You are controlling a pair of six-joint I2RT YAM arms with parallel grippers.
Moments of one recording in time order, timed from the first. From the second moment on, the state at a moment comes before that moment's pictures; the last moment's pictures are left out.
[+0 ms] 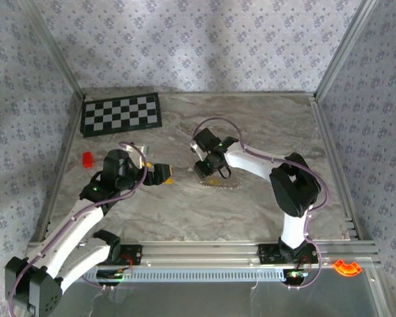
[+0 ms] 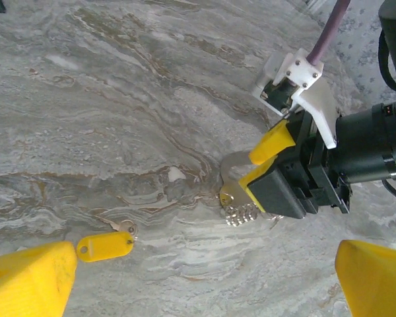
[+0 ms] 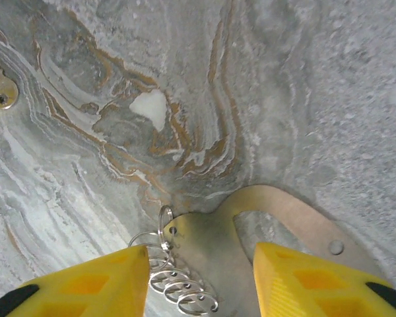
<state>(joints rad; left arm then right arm) -0.43 0.85 0.61 -0.30 0.29 -0.42 0.75 1.85 1.33 -0.67 -0.02 0.08</state>
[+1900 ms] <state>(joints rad) -0.45 0.71 0.52 -0.24 0.32 -0.43 0.84 1.88 1.34 -0.72 0.07 0.03</state>
